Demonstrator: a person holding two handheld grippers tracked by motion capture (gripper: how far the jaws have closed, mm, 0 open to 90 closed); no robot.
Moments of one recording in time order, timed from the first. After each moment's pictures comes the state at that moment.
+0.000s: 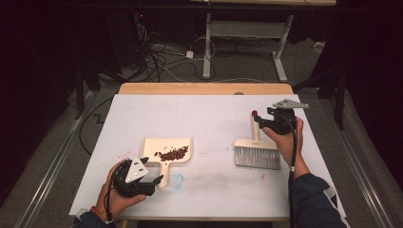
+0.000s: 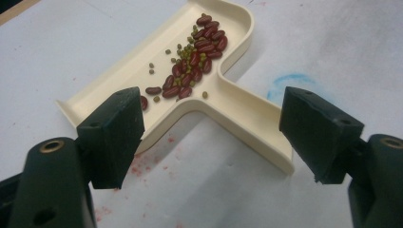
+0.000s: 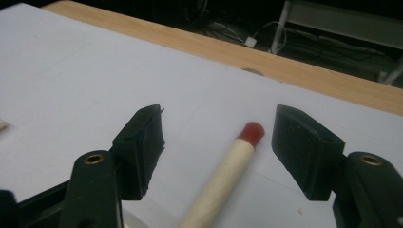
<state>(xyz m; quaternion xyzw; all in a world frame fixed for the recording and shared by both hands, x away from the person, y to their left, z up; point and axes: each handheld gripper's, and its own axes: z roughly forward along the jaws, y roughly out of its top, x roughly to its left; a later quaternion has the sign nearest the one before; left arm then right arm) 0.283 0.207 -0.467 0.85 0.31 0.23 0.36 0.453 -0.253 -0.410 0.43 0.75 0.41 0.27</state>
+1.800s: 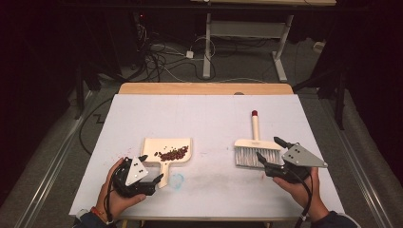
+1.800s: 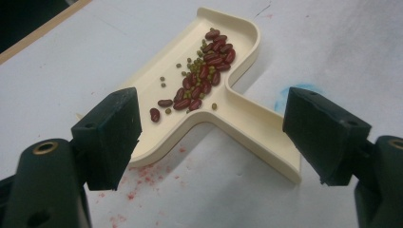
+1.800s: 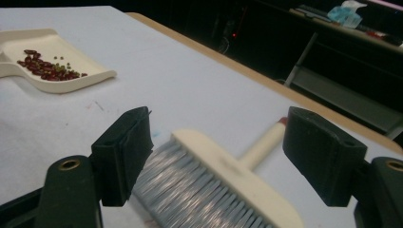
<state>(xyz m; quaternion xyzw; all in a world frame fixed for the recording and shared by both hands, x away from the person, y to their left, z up) 0.280 0.203 -0.464 0.84 0.30 0.26 0.36 0.309 -0.253 -0.420 0.30 0.76 0.45 0.35</state>
